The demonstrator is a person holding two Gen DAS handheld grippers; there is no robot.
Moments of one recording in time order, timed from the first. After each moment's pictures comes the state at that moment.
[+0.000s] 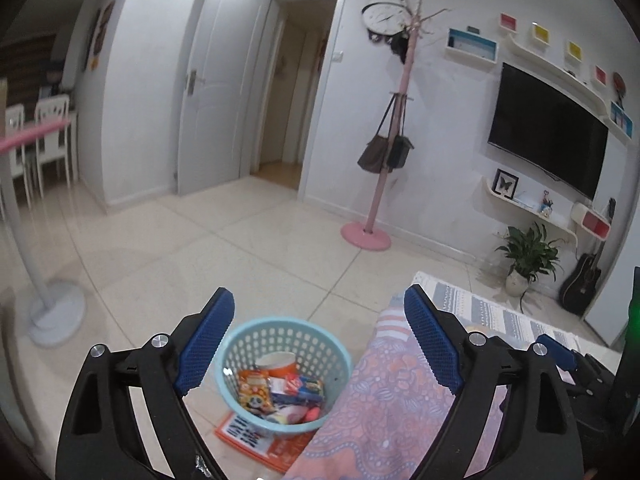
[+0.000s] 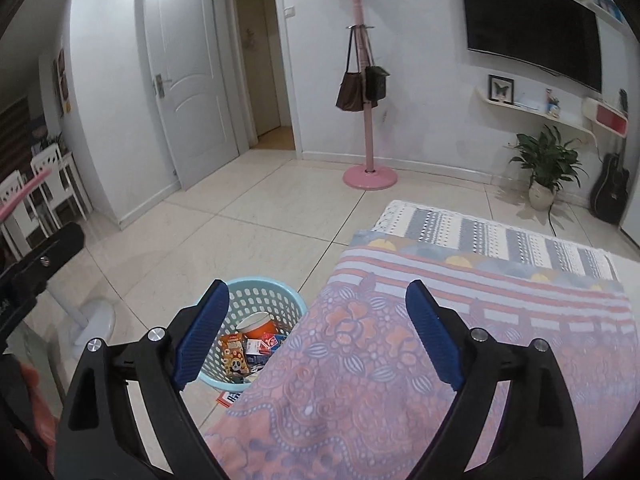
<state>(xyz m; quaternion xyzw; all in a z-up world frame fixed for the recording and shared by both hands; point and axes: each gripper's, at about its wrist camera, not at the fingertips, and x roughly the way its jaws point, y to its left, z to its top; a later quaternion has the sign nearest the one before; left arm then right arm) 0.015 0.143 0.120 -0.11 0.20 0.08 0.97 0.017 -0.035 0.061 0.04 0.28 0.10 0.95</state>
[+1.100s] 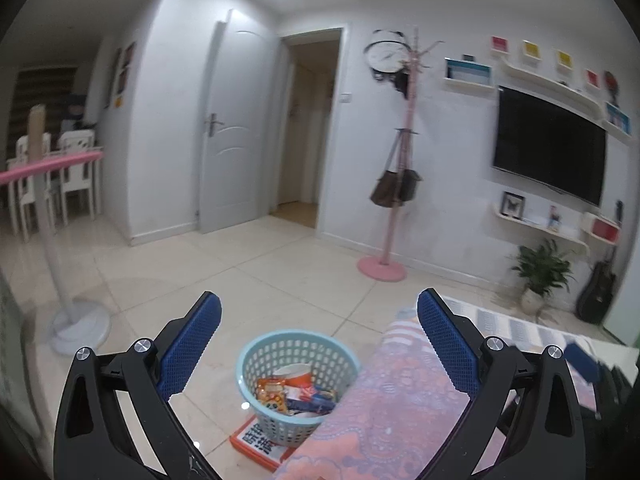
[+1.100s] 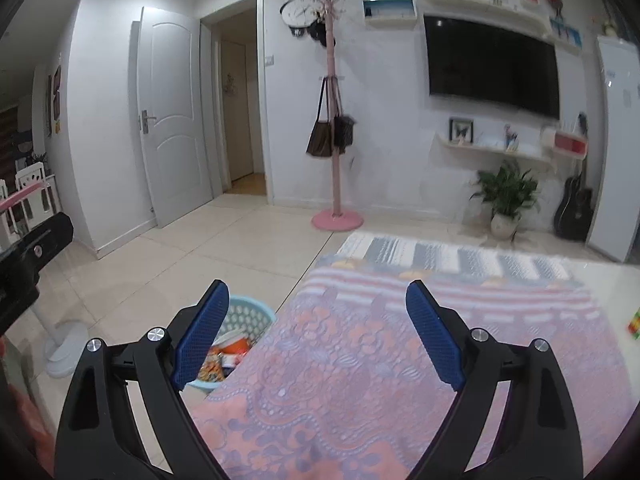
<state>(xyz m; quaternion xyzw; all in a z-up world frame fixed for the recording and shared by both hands) -0.055 0.105 0.106 -0.09 0.13 0.13 0.98 -0.075 -0.043 0.047 0.03 0.20 0.04 0.98</state>
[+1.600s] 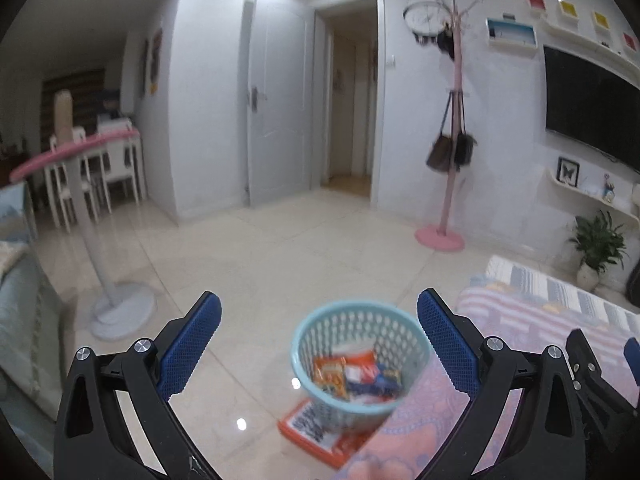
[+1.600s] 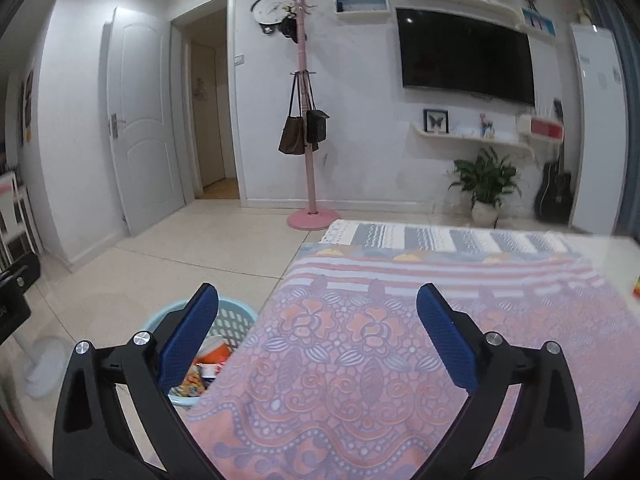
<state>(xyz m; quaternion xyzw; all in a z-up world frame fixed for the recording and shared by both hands) -0.018 0.146 0.059 -0.07 0.20 0.21 0.96 -0.041 -0.016 -0.013 0.03 0.18 -0.02 0.98</state>
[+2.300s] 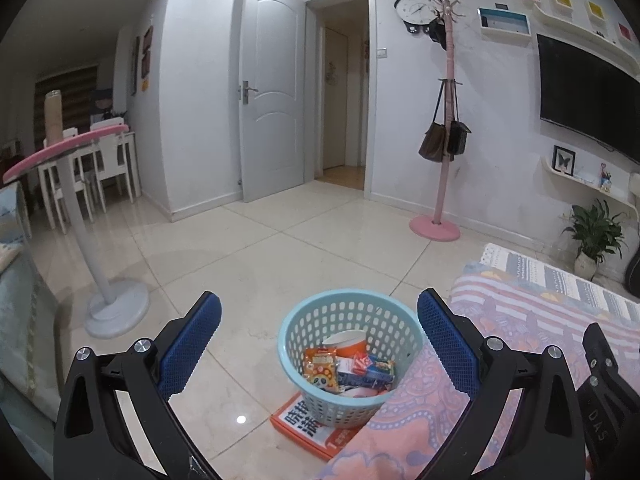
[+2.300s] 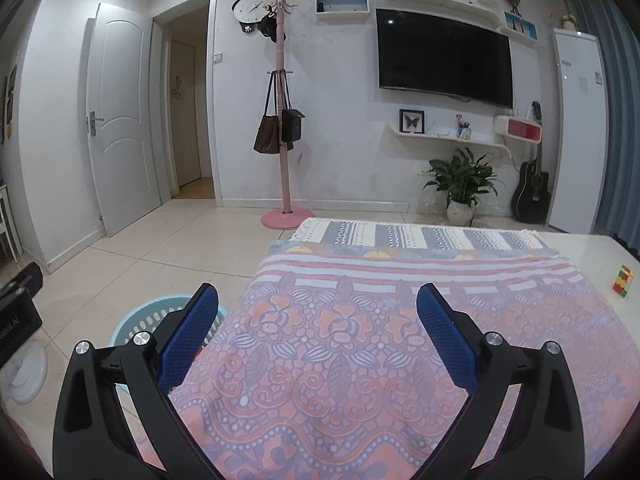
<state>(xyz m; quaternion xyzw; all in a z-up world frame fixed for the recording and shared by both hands) -0.007 0.132 0.046 -0.05 0.21 0.21 0.96 -0.042 -0.039 -0.022 0.04 0.19 -0.06 0.98</state>
